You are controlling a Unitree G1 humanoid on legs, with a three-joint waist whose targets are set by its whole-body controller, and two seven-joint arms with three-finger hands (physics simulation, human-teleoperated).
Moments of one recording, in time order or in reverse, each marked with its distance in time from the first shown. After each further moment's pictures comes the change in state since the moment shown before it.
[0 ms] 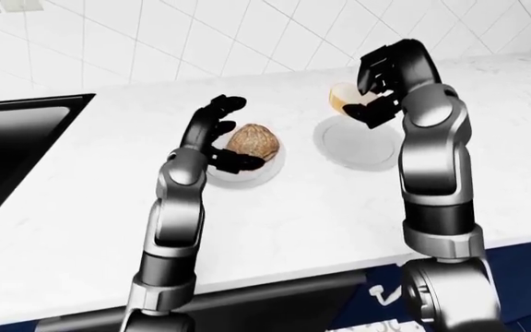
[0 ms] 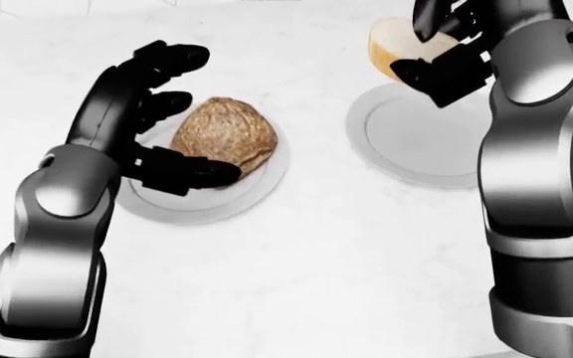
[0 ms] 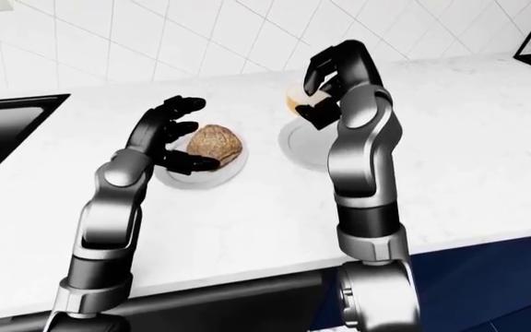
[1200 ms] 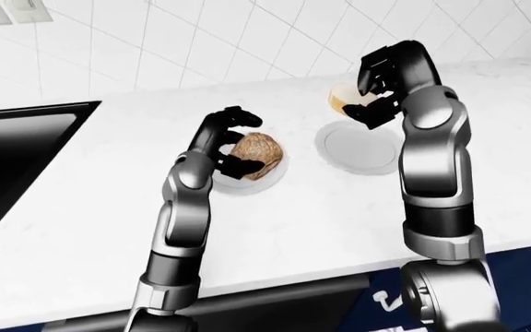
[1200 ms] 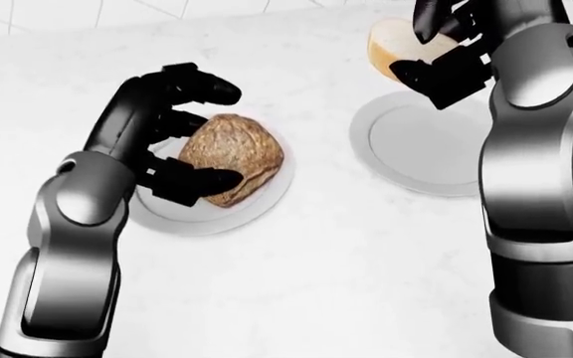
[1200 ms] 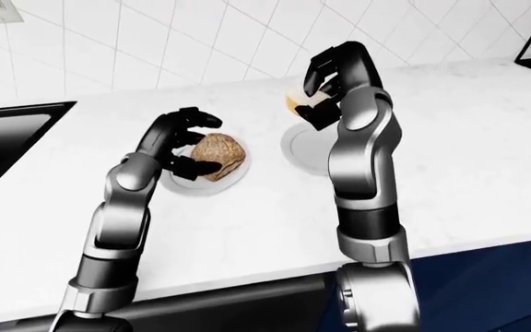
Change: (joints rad) left arm 0.011 -0.016 -0.020 0.067 0.110 -0.100 -0.058; right arm 0.010 0.002 -0.001 -0.014 0.015 0.005 -0.013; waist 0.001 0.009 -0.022
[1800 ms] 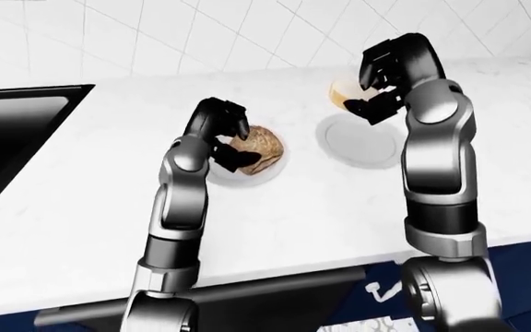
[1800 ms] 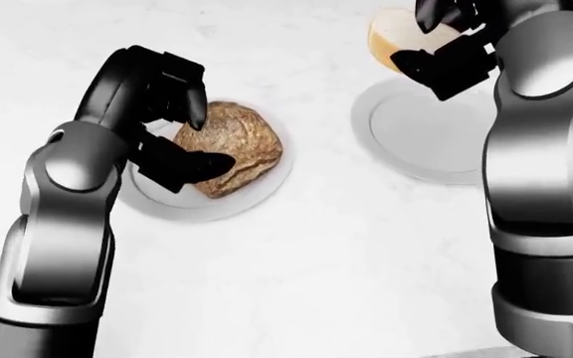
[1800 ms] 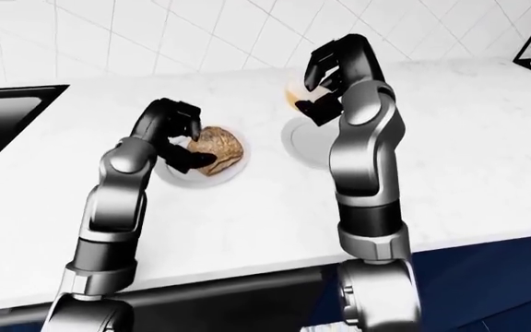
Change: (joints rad) left arm -0.099 0.007 0.042 0.056 -0.043 0.061 0.019; right arm -0.023 -0.009 0.001 -0.006 0.004 0.015 0.011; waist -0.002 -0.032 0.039
